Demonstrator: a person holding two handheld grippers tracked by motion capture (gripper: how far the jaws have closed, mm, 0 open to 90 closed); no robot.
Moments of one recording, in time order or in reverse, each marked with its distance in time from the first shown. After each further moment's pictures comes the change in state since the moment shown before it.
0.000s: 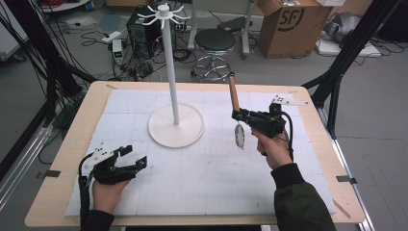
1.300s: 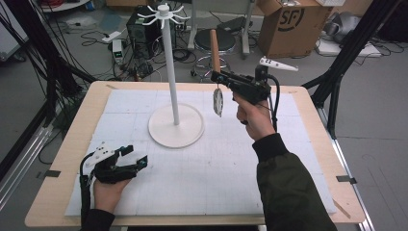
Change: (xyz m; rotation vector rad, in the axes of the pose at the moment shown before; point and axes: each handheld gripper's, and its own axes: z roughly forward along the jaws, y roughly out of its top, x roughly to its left) left arm 0.004 -0.001 0.004 0.010 -0.002 -0.018; right arm 0.046 0.089 0.054 -0.136 0.140 -0.076
